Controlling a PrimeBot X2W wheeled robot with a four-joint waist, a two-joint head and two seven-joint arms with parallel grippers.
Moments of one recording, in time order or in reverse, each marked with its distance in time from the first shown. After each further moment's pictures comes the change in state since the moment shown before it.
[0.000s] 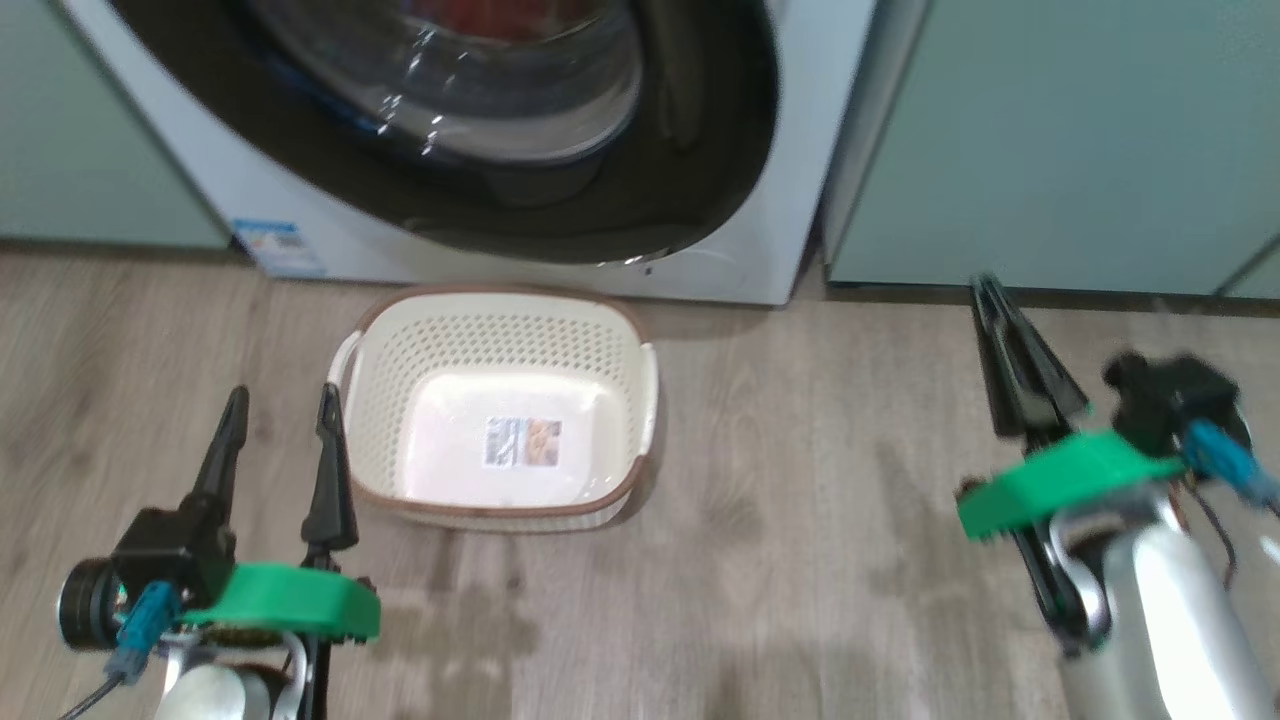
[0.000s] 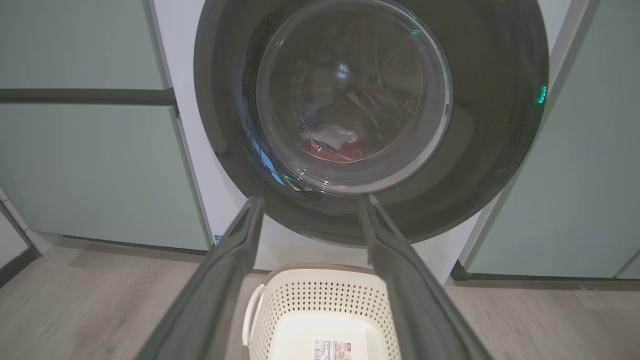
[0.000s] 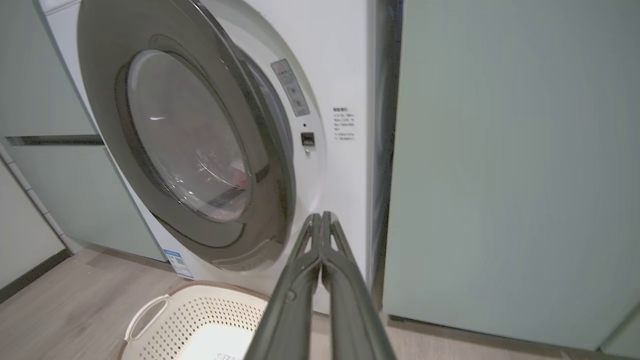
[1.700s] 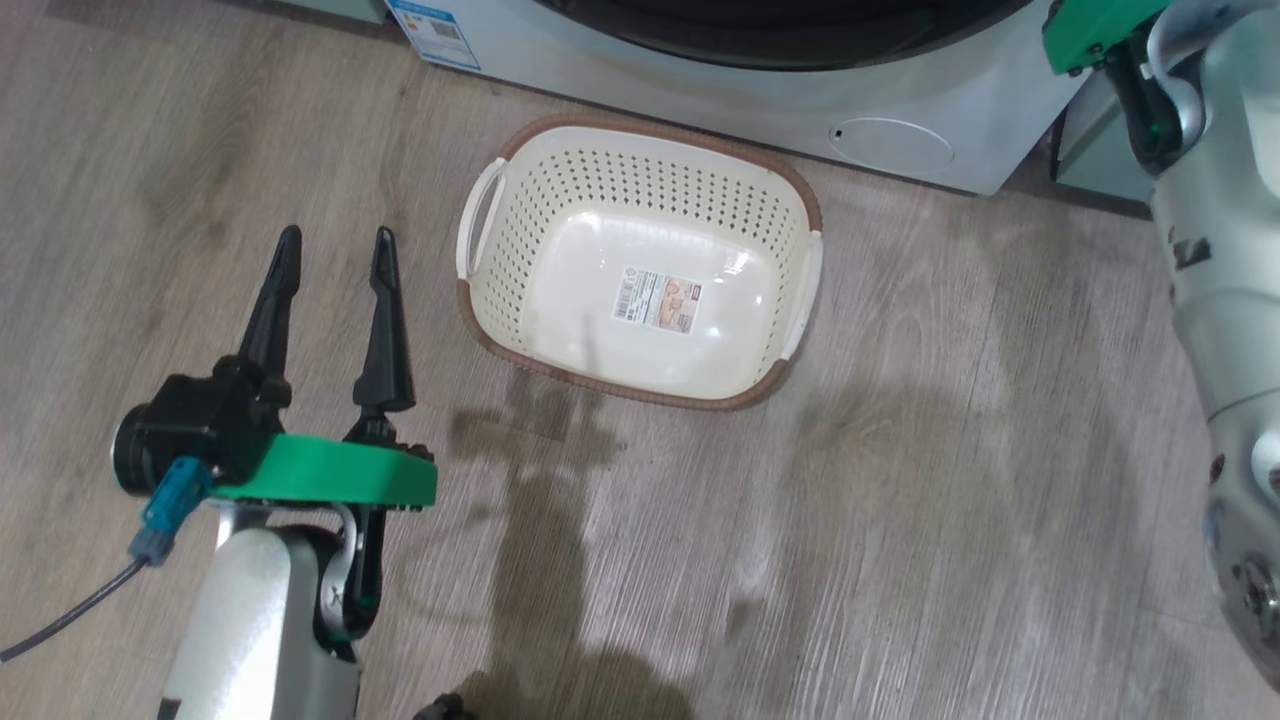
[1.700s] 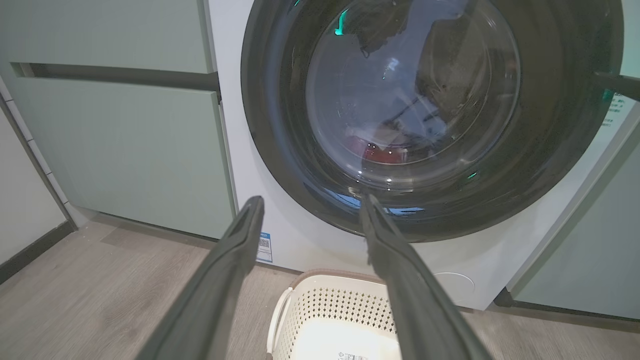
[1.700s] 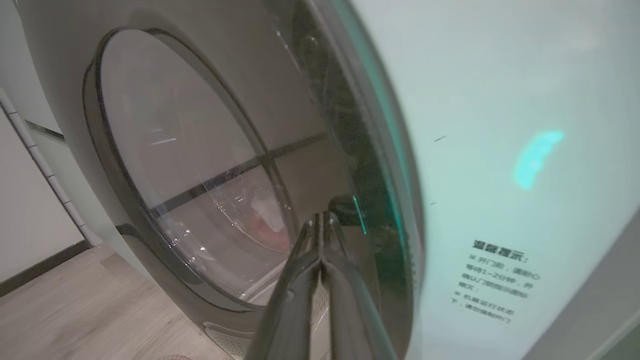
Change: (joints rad) left arm -0.245 -0.121 -0.007 0.065 0.019 -0.098 -0.034; right arm -1.021 -0.131 0.105 0.929 -0.018 0.002 -0.150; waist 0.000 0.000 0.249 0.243
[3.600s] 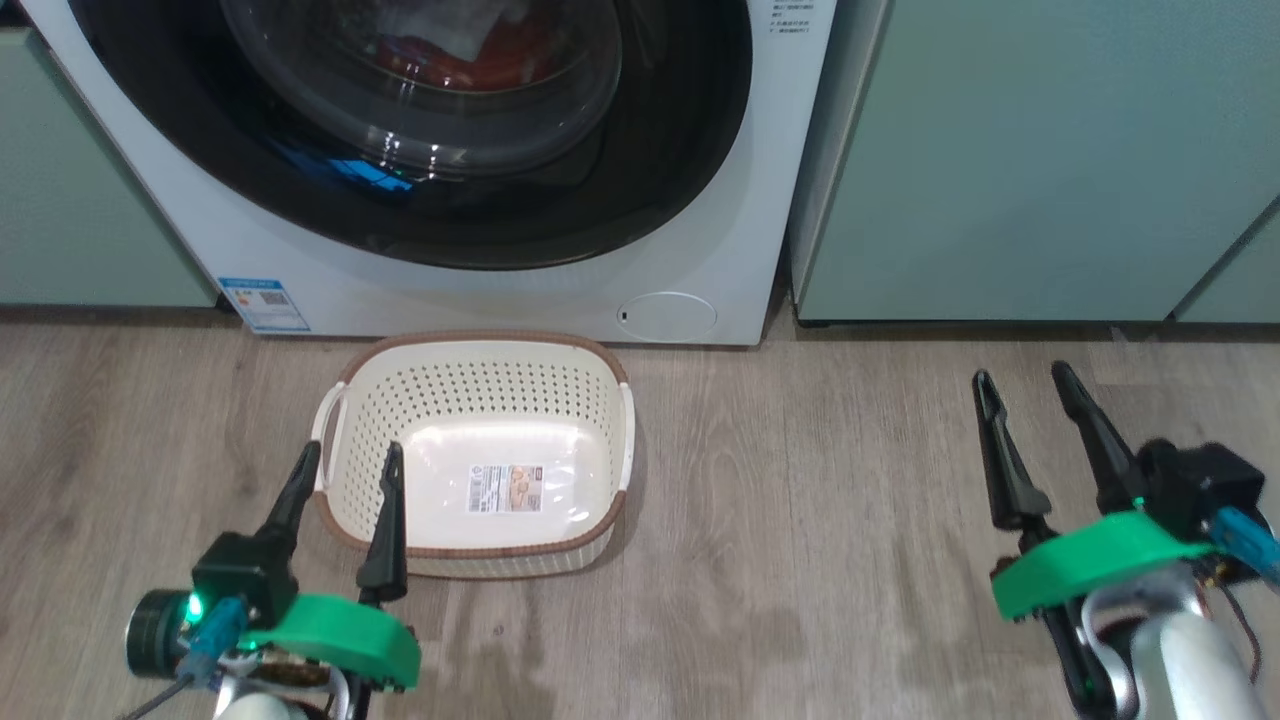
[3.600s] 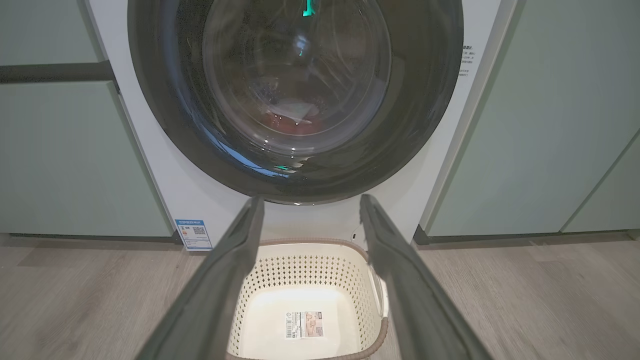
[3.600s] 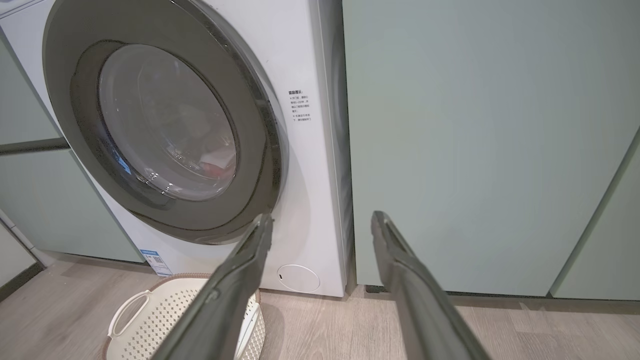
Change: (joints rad) left arm 0.251 0.043 0.020 0.058 0.061 -0.024 0.046; right arm 1.099 0.125 -0.157 -0.860 0.048 -0.002 0.094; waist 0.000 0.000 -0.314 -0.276
